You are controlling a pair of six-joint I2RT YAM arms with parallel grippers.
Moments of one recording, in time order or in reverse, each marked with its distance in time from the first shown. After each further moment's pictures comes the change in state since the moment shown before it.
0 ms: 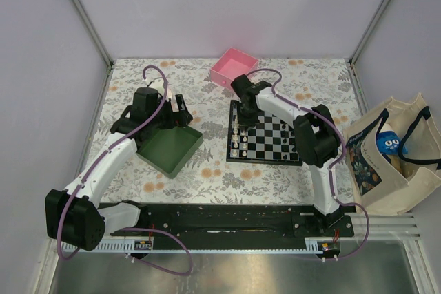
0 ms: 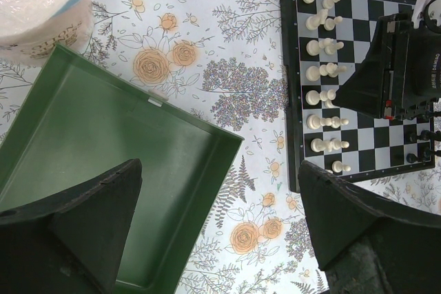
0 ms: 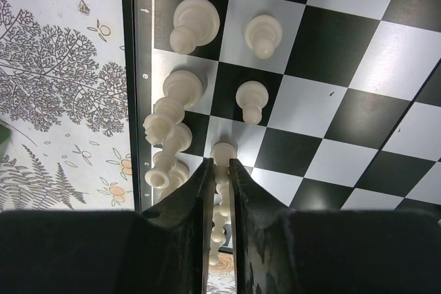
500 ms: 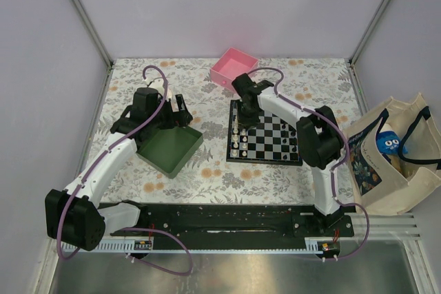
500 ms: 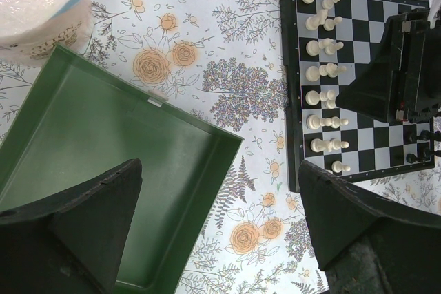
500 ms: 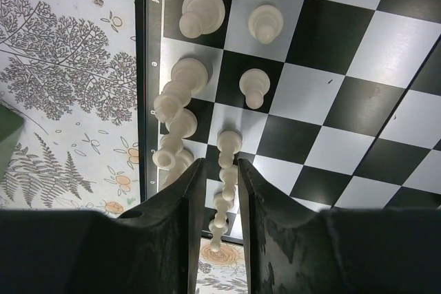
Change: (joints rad) left arm 0.000 0.000 0.000 0.001 0.000 0.000; right arm 0.000 -0.041 -0.018 0.002 -0.008 0.001
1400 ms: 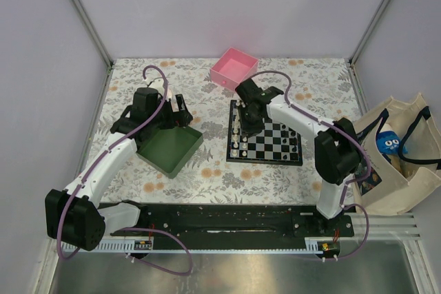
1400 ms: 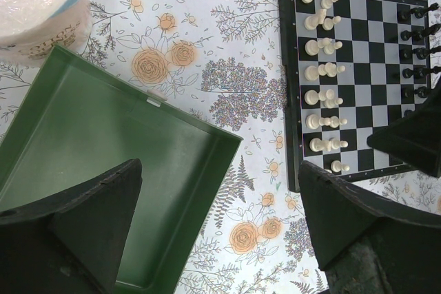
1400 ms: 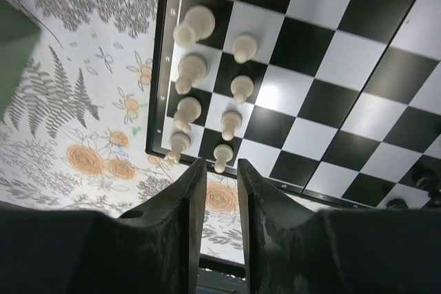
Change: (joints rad) left arm 0.000 0.000 0.000 0.000 0.004 0.000; right arm 0.060 -0.225 -0.198 0.000 -0.020 -0.005
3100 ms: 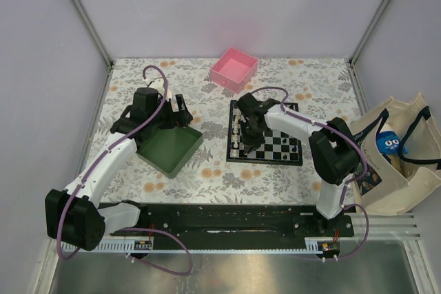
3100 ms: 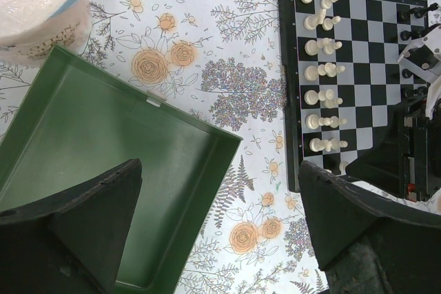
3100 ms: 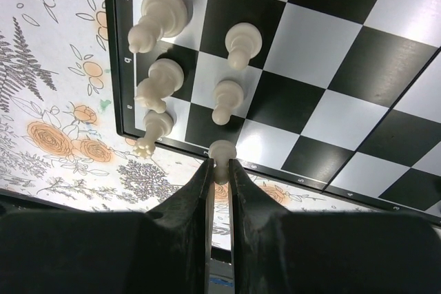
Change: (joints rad) left arm 0.000 0.000 0.000 0.000 0.000 0.000; right arm 0.010 0.002 -0.157 0.064 -0.089 0.039
